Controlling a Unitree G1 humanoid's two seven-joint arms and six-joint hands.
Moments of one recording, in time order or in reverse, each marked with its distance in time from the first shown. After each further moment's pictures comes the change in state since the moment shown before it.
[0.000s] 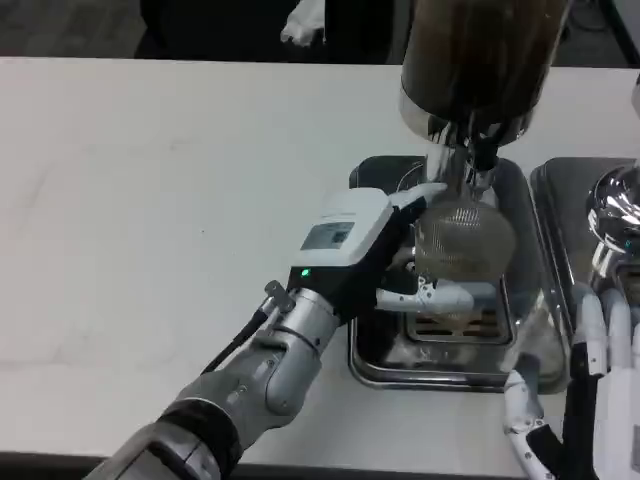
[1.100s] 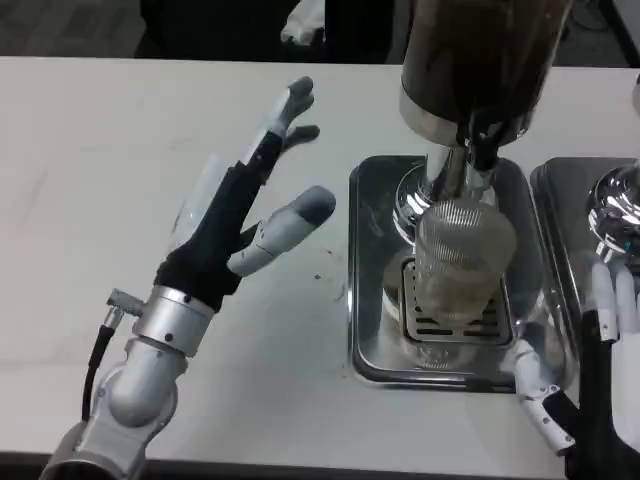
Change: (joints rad) left arm 0.282 0.222 0.339 -0.367 -0.542 -0.408 -0.500; right arm -0.122 -0.096 -0.095 0.044 0.136 -0.068 0.072
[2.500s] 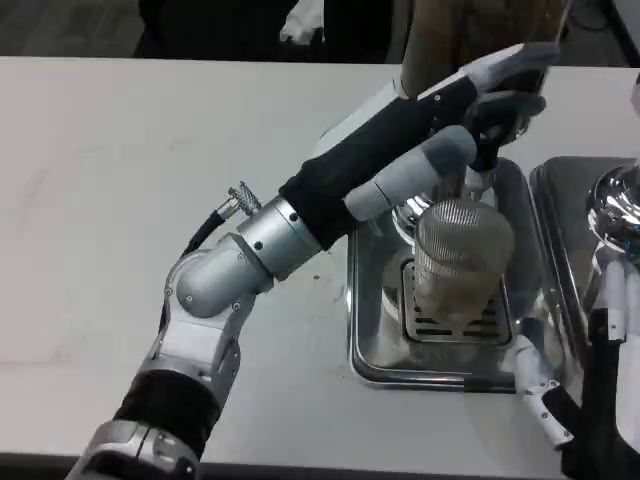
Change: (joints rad) left arm -0.209 -0.190 0.052 -0.100 -0.285 0.165 -0.746; right arm -0.006 0.066 -0.018 0.026 0.040 -0.026 -0.044
